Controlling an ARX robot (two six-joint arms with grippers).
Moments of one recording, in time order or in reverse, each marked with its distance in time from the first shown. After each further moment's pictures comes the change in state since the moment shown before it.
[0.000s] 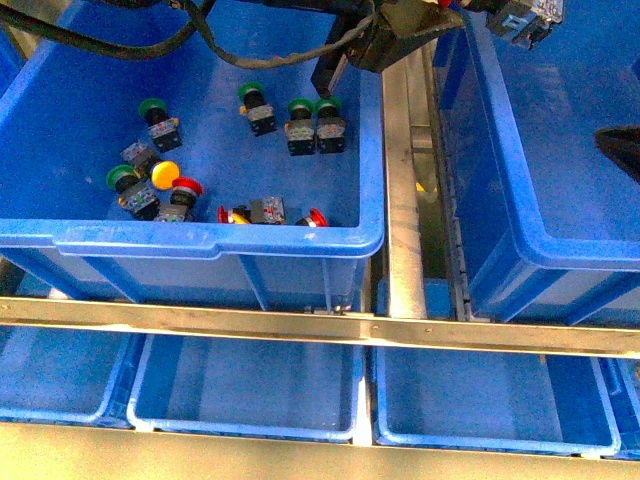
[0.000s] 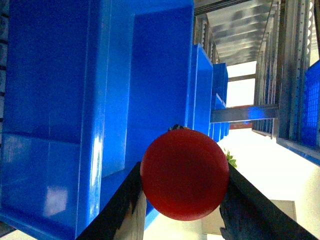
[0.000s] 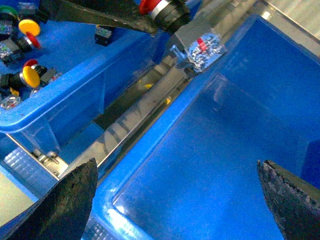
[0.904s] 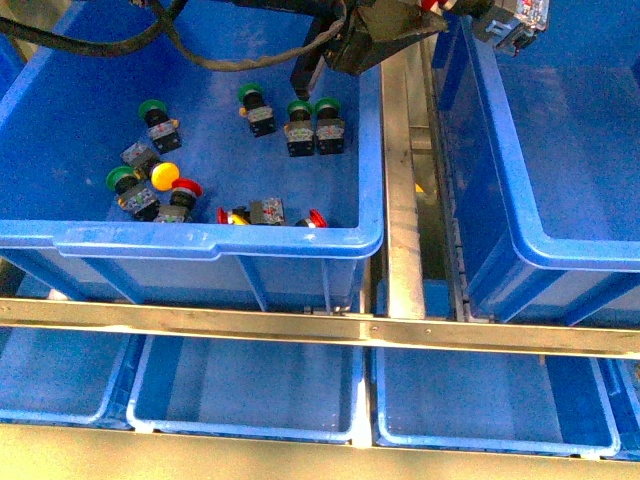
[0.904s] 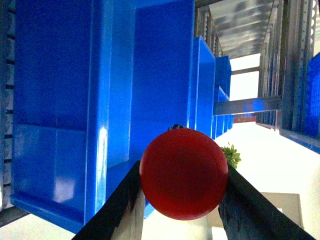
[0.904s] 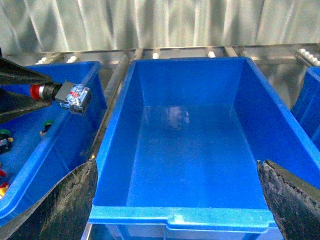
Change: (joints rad) left arm 0.024 -0.040 -0.047 -0.018 0.037 0.048; right arm -0.190 -1.113 -0.378 -0.362 0.138 0.532
